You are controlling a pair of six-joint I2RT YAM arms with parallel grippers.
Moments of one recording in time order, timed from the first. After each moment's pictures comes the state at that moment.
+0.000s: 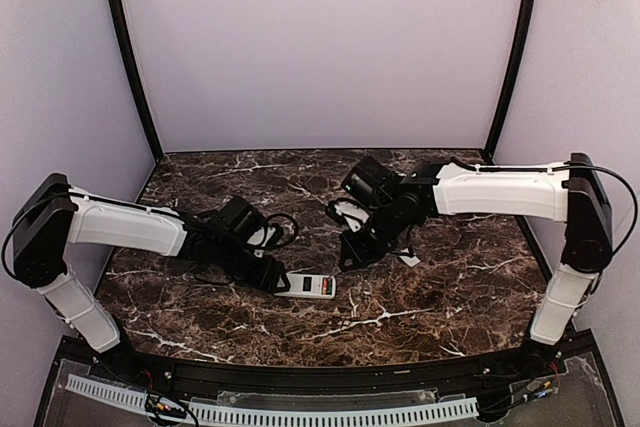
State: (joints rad) left arm -0.82 1.60 0.86 -0.33 0.22 -0.49; right arm 0.96 1.76 1.36 -0.74 -0.22 0.37
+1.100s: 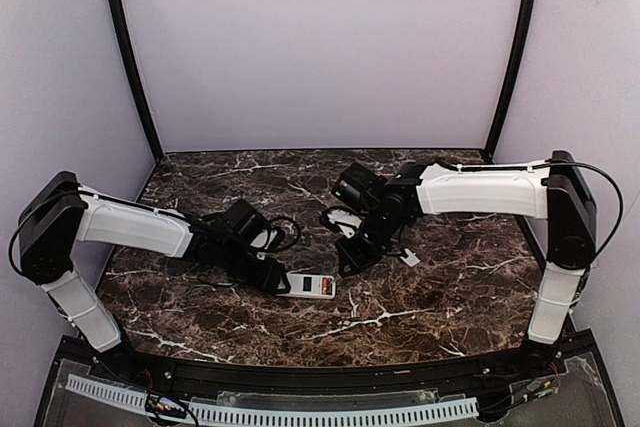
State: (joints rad) left arm -0.82 1.64 0.86 -0.30 0.22 -0.51; right arm 0.96 1.85 1.42 -0.81 -0.22 0.30
